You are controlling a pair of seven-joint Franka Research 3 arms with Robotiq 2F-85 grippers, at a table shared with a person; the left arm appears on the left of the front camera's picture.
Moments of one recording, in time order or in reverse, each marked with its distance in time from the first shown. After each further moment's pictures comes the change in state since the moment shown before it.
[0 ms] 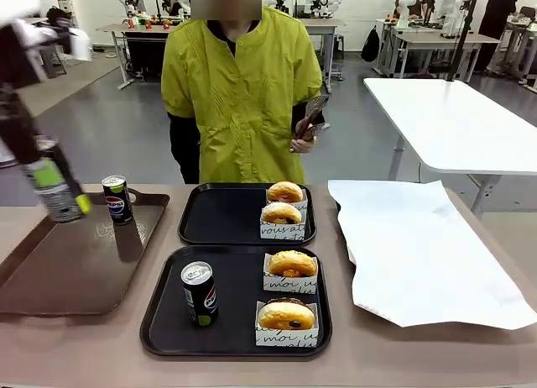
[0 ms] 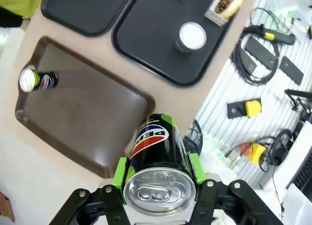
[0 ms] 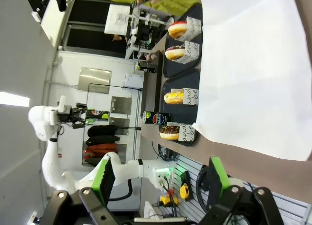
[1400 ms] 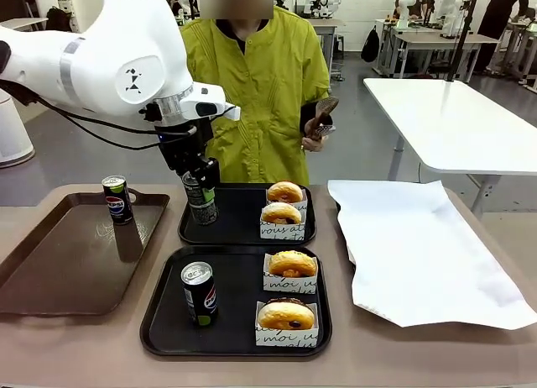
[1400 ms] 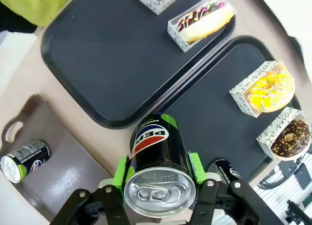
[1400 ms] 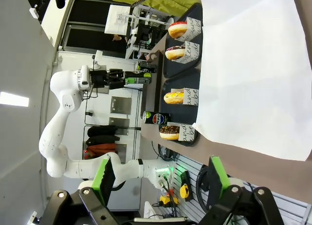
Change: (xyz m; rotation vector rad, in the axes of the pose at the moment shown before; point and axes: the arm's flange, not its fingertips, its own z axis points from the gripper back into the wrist) left arm 0.190 0.052 -0.176 0.061 -0.023 0.297; right arm 0.000 0.000 0.000 0.000 0.000 0.000
